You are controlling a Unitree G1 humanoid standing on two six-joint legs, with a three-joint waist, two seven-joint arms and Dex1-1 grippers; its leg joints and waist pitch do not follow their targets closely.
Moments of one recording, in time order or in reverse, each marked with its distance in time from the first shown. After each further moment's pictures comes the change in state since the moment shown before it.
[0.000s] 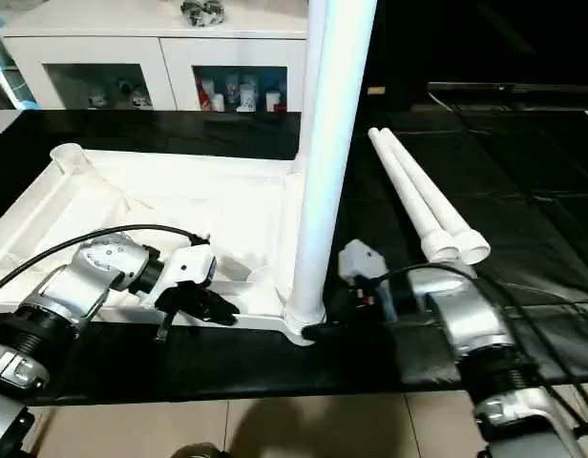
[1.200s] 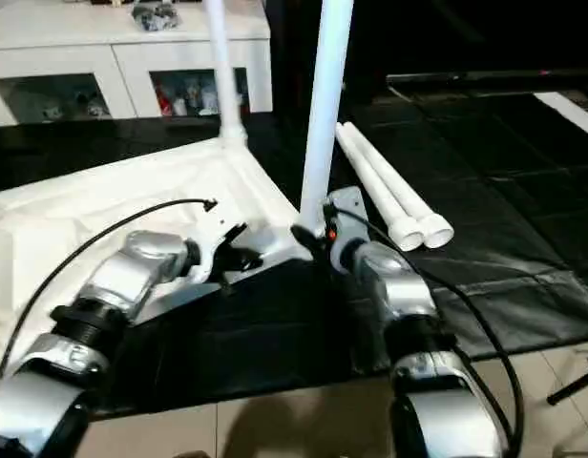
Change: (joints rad) left arm -0.062 -0.274 0.181 0.030 0.022 0.475 0.612; right arm -0.191 0.370 -0.268 0.248 -0.038 0.207 -0.945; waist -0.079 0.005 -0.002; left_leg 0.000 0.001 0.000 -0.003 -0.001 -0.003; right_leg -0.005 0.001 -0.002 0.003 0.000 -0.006
